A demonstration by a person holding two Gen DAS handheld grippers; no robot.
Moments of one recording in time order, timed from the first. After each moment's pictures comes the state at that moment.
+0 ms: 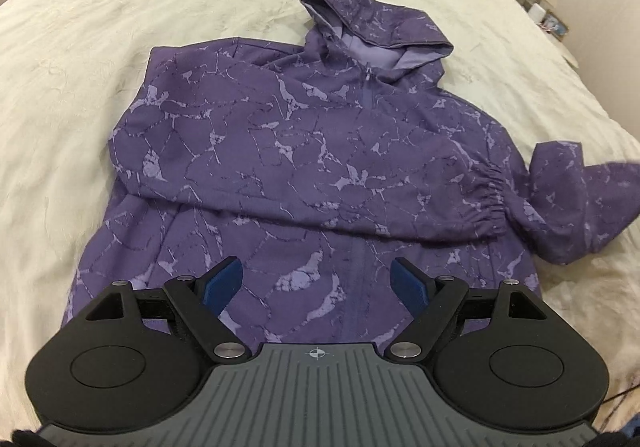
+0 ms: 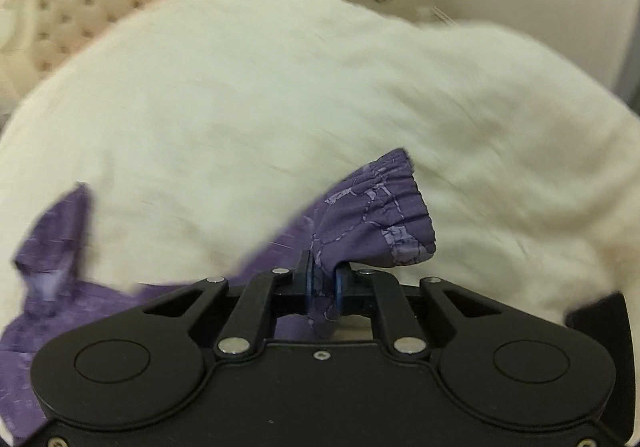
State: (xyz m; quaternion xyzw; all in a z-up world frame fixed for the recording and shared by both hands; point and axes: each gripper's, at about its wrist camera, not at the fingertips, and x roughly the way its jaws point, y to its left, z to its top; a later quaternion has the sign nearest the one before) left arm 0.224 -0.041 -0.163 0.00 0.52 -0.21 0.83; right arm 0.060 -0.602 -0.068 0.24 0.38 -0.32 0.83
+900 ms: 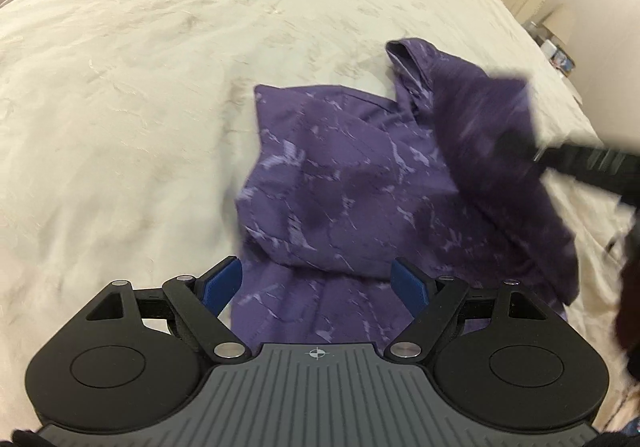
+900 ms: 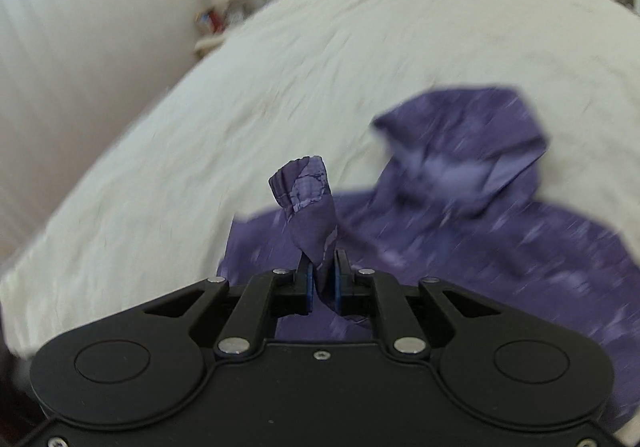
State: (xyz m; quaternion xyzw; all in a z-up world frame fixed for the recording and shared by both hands) left arm 0.306 0.075 -0.155 -0.04 0.51 -0.21 0.83; right arm 0.254 -0.233 -0.108 0.16 0.41 0.03 0.90
